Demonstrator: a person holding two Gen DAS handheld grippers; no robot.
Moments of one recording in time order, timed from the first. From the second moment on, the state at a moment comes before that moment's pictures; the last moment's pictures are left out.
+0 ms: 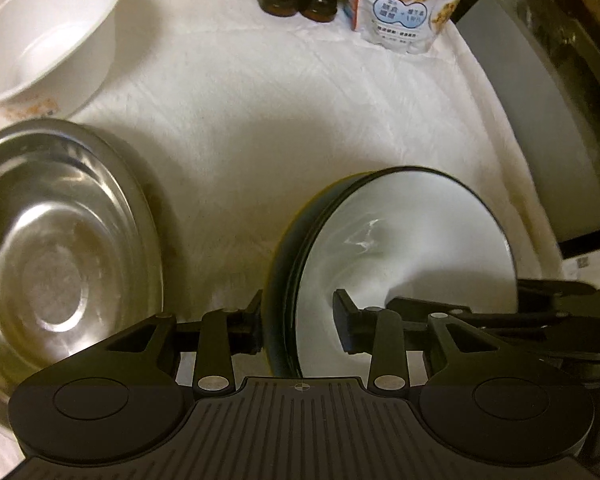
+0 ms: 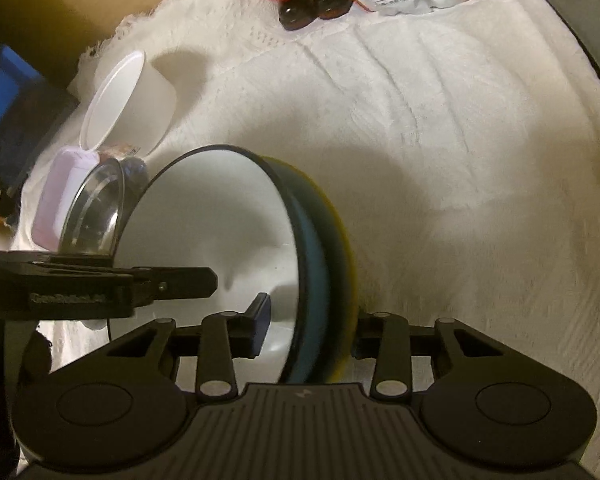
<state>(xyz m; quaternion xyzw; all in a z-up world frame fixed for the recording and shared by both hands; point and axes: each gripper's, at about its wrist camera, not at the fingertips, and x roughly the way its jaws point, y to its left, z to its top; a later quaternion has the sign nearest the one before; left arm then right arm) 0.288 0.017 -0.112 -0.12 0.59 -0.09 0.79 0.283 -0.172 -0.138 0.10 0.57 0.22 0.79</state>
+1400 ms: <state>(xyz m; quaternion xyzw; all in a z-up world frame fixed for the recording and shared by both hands) 0.307 0.030 -0.100 -0.14 0.56 -0.08 0.81 0.323 -0.167 -0.114 0.04 0.51 0.20 0.84</state>
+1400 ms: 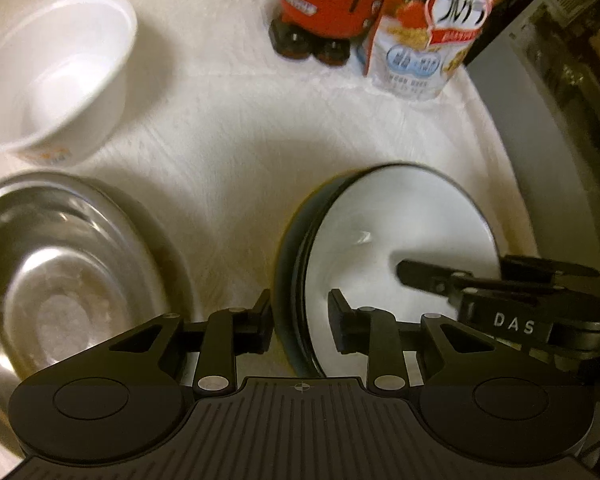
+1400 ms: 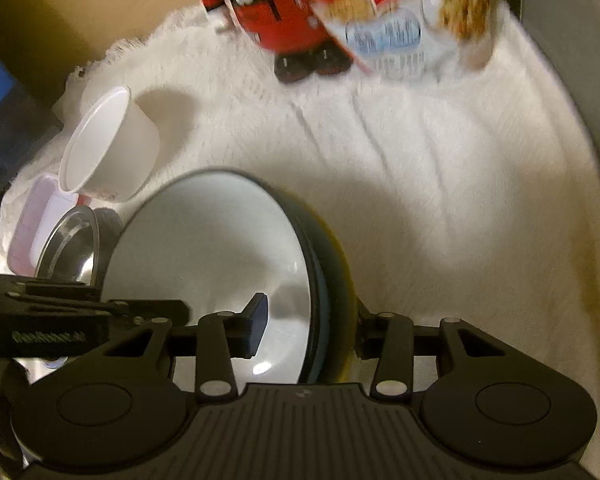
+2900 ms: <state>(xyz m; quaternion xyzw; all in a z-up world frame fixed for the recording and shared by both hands) 0.399 0.266 -0.105 -0.20 0.50 0.05 0.84 0.438 0.096 -0.112 0.04 0.55 0.19 0.81</state>
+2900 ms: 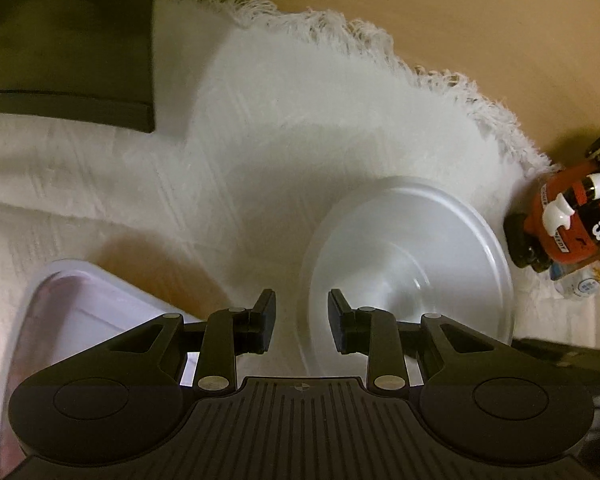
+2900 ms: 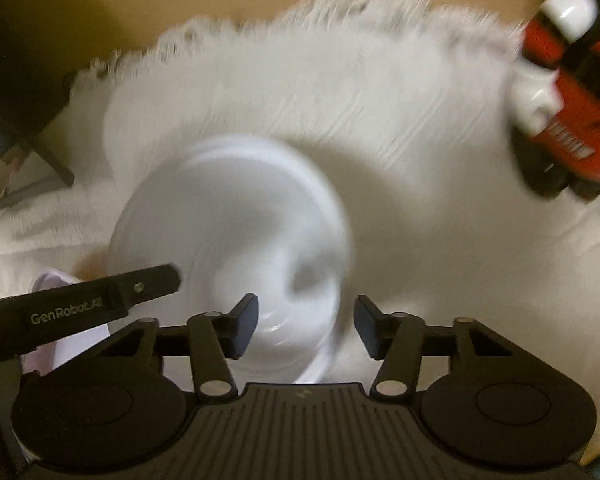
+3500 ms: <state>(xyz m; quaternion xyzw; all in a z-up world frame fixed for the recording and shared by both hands) 0.324 0.171 0.019 -0.14 0.43 -0.02 0.89 0.347 -0.012 0.015 0.03 0.45 0.22 0.87</state>
